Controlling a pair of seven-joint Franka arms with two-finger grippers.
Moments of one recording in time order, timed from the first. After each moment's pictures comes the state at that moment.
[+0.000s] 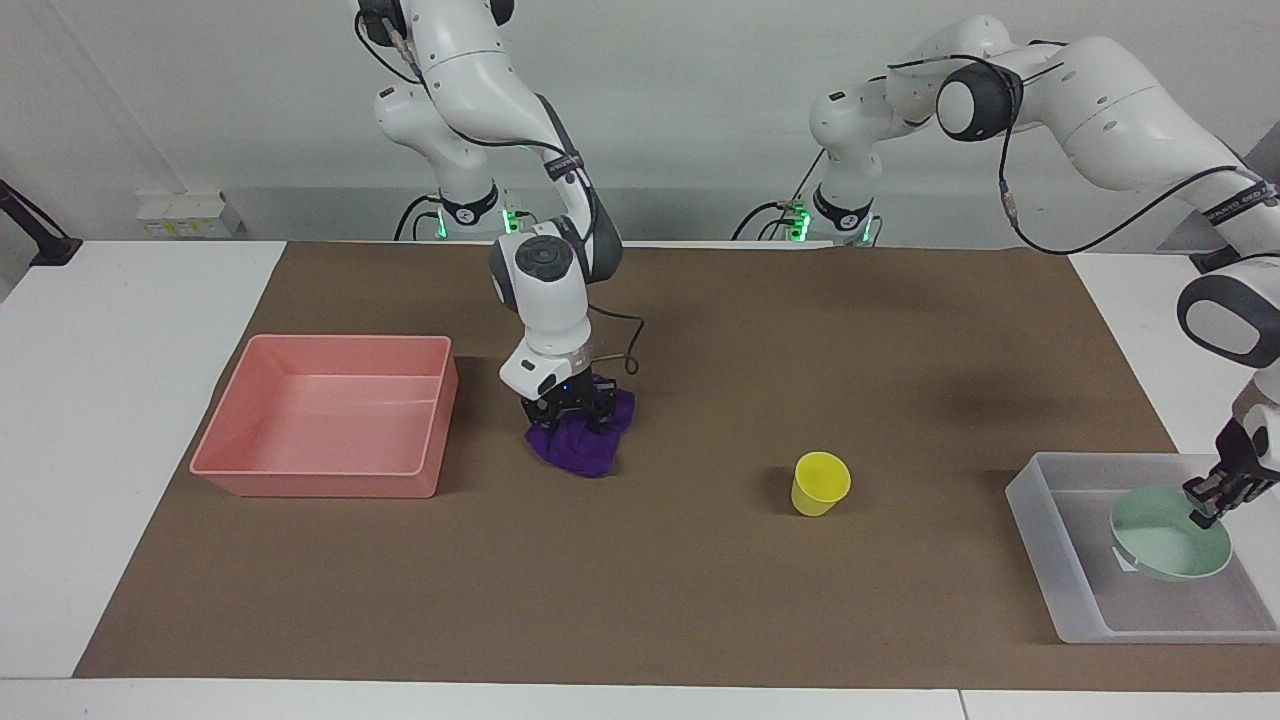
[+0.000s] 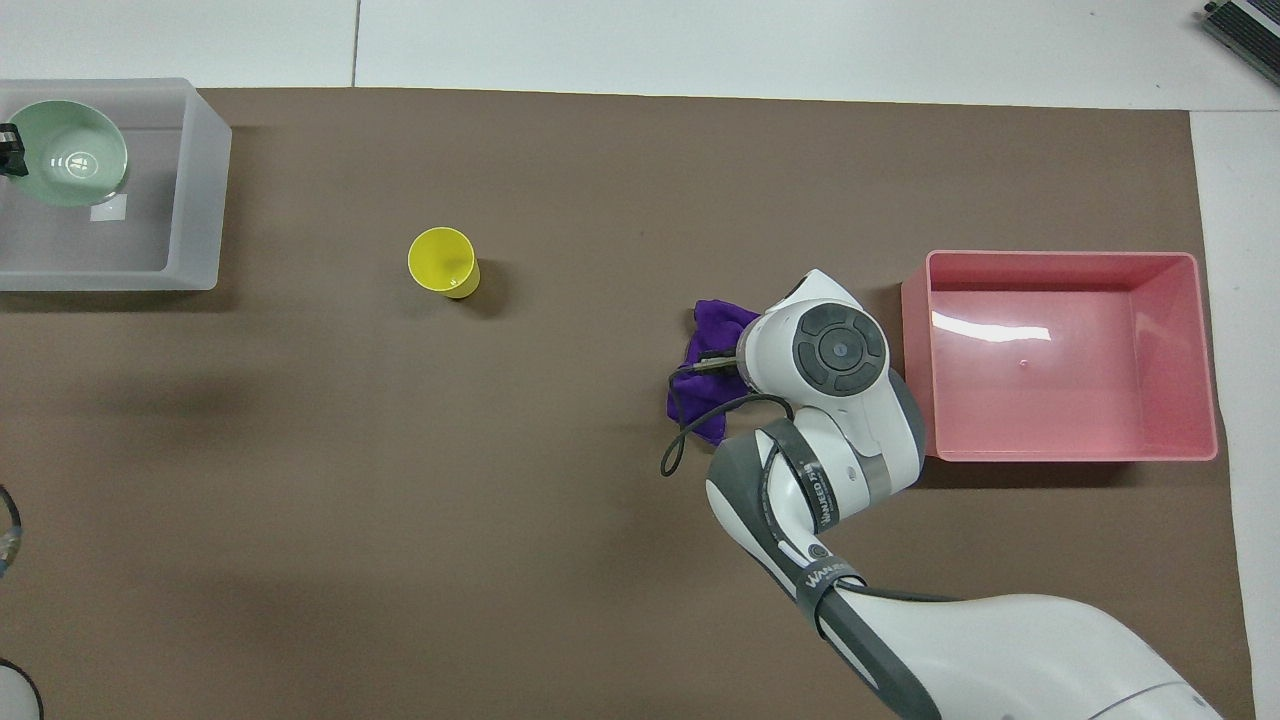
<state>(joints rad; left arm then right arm) 0.24 0.69 0.04 -1.17 0.01 2.15 0.06 0.47 0.32 -0.05 -2.01 -0.01 2.46 0.35</state>
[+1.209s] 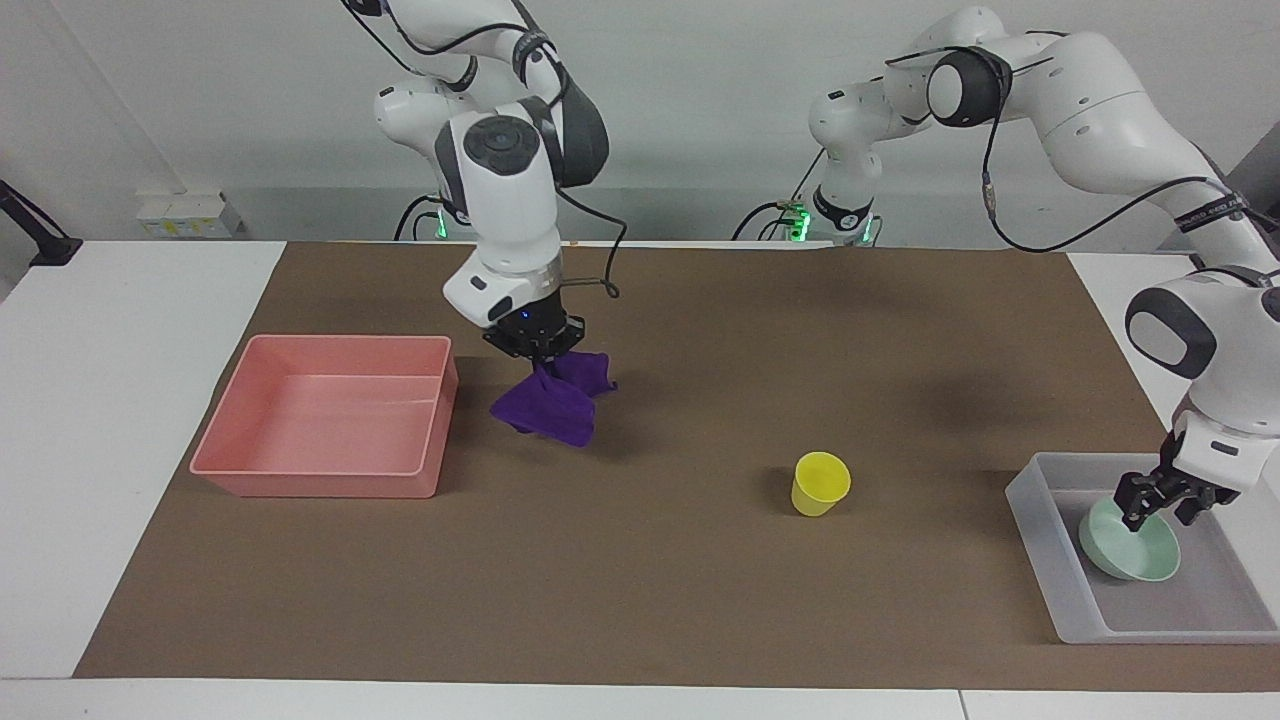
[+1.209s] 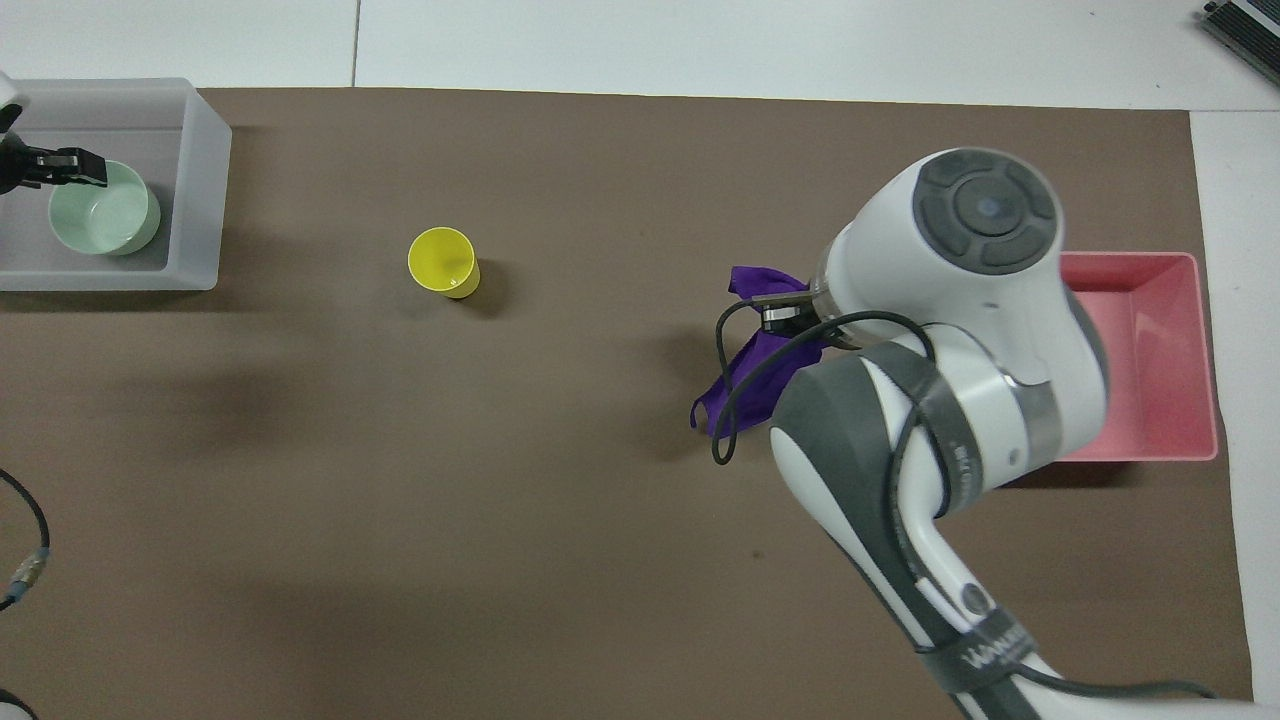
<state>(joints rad) 0.17 0.59 0.01 -1.33 0.07 2.20 0.16 0.41 0.16 -0.07 -1.65 -0.02 1.84 0.36</state>
